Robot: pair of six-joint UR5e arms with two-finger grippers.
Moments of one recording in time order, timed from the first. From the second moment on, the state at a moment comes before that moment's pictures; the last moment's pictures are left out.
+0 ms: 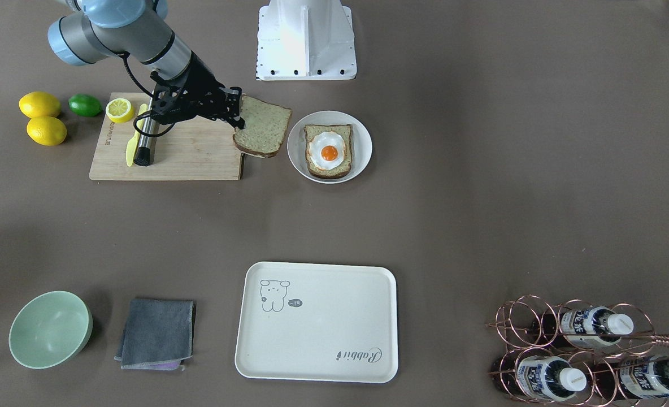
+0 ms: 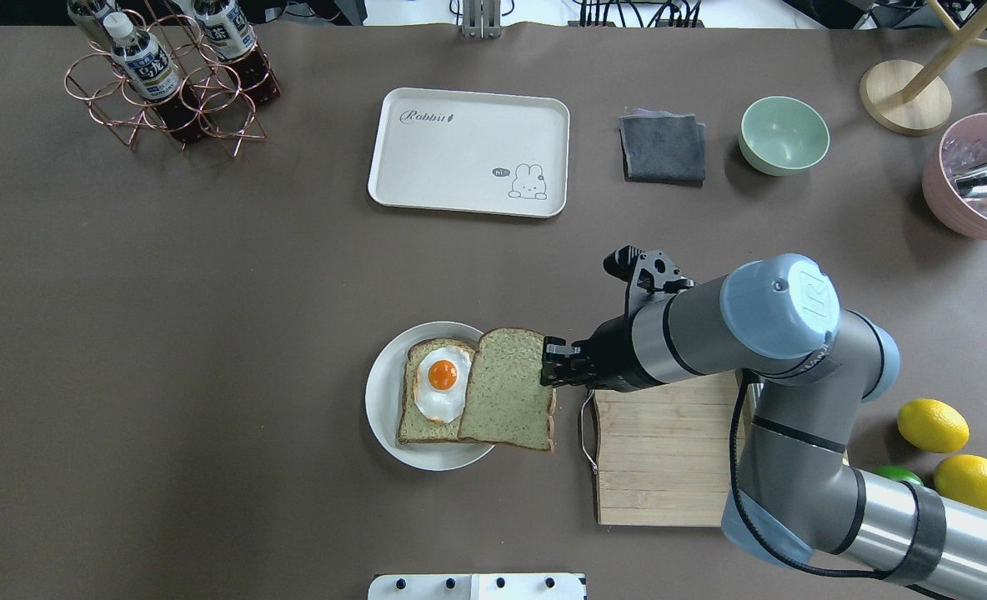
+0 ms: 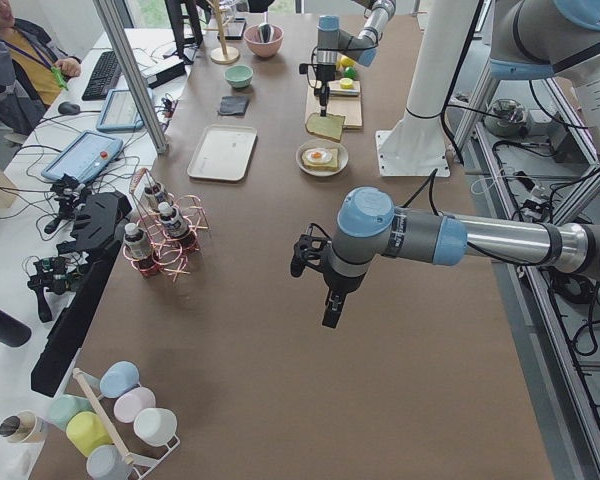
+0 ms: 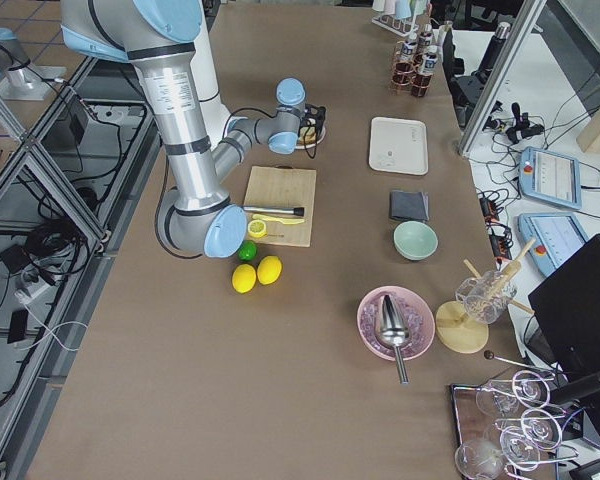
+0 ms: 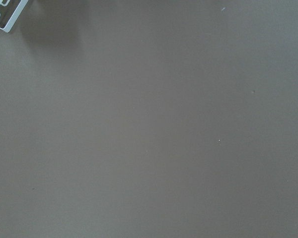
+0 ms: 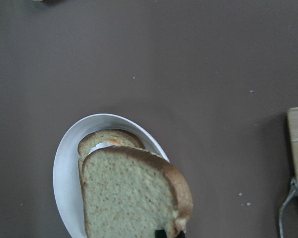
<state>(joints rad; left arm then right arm) -1.59 -1.11 -2.13 -1.63 -2.33 0.13 0.46 -1.18 1.84 -0.96 1.98 1.57</state>
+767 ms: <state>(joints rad) -1.59 -1.11 -2.13 -1.63 -2.33 0.13 0.45 -0.99 1.62 -0.92 2.02 1.46</state>
